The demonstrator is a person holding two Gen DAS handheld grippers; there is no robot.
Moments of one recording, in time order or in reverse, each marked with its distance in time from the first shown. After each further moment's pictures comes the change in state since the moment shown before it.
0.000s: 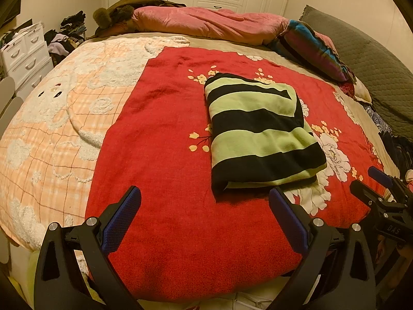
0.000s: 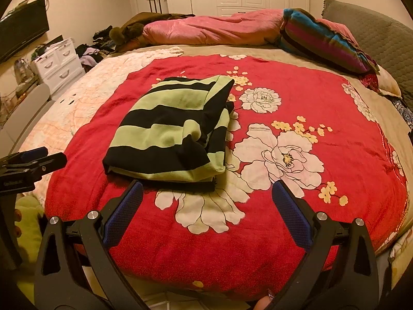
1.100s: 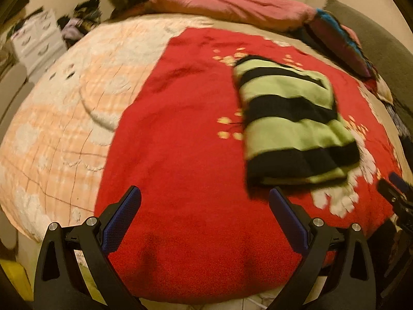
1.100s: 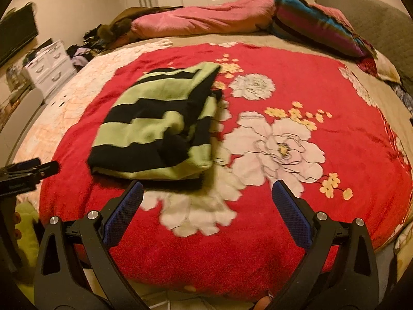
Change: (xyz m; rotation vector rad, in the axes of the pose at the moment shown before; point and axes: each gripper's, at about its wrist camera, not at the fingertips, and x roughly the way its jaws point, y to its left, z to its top) left arm 0.039 0.035 0.005 -0.072 0.107 0.107; right arm 0.024 -0.027 -0.002 0.062 0.052 -0.017
